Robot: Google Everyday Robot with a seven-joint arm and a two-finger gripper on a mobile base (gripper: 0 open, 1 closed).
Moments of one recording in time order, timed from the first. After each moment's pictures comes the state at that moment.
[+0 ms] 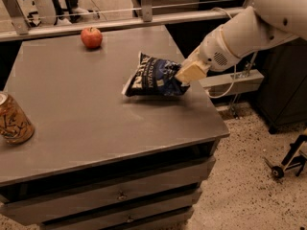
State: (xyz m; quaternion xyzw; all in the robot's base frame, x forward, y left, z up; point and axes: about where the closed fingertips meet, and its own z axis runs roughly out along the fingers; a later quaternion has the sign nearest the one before) arm 0.580 -0.098 0.904 -0.53 0.76 0.16 0.33
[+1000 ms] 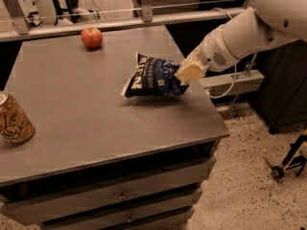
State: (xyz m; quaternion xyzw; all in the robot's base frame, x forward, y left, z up) arm 0.582 -0.098 0.906 -0.52 0.77 0.16 0.34
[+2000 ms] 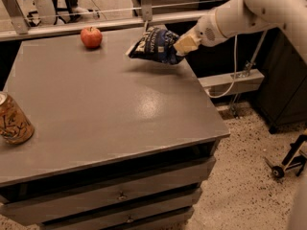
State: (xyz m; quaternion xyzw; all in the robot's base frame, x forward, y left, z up) arm 0.710 -0.112 0.918 -0.44 0.78 0.16 0.41
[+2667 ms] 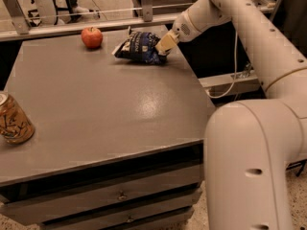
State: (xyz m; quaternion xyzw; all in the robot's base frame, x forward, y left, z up) arm 0.778 -0.060 0.876 -0.46 0.80 0.21 0.33
